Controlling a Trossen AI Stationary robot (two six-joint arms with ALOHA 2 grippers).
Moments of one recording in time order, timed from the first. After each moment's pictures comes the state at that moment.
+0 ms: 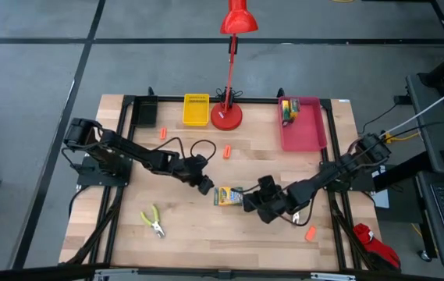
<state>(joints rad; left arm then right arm) -0.11 1.58 0.72 0.13 0.00 -1.07 0.53 1.72 0.84 -0.18 0.57 1.68</state>
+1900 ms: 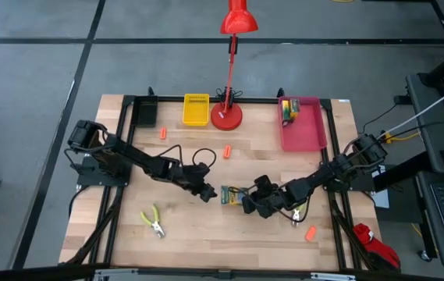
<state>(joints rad) -0.19 1.63 0.72 0.26 0.02 -1.20 0.49 1.76 0.78 -0.03 0.45 1.53</state>
